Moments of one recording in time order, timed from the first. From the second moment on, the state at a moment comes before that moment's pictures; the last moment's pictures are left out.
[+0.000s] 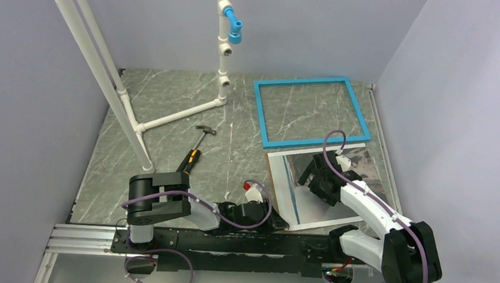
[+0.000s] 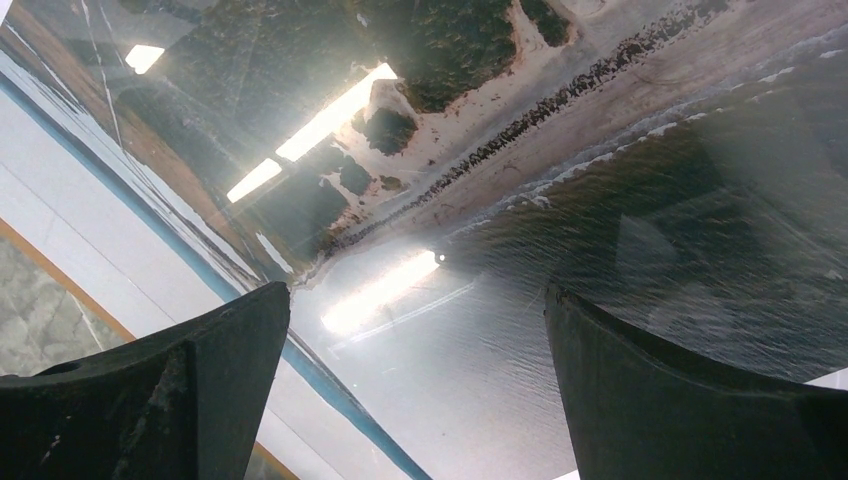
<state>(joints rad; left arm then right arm) -1.39 1.84 0.63 0.72 -0.17 -1.57 0.35 1.09 0.51 -0.56 0.23 0.88</state>
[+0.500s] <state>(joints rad) -1.38 1.86 0.63 0.73 -0.17 -1.56 0.35 1.08 0.50 -0.55 0.23 0.88</state>
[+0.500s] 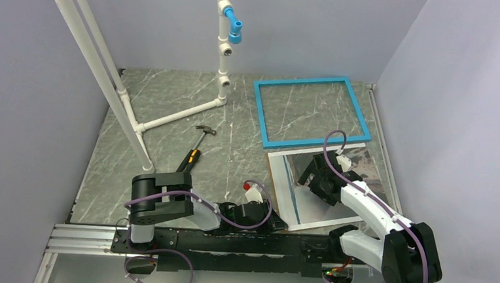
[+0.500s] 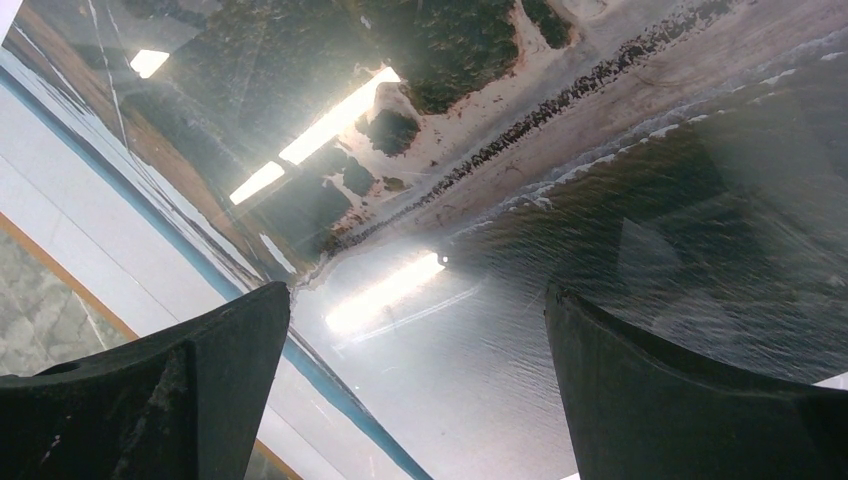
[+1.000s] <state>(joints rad) -1.36 1.87 0.63 0.77 -0.16 -1.50 0.35 1.08 0.50 -0.53 0.23 0.86</state>
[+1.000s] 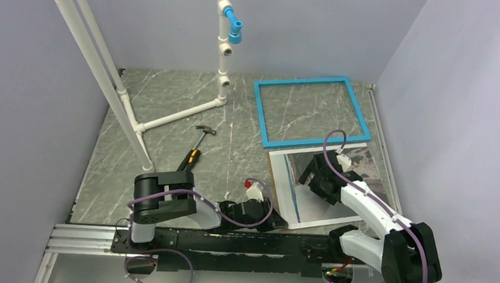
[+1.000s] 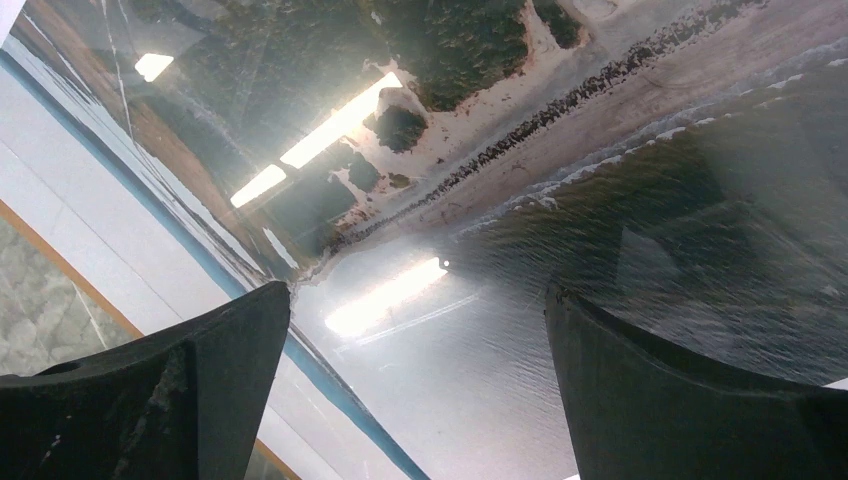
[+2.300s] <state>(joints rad) -1.42 1.56 0.74 0.21 -0.32 -1.43 0.72 1.00 0.66 -0.60 0.23 0.71</state>
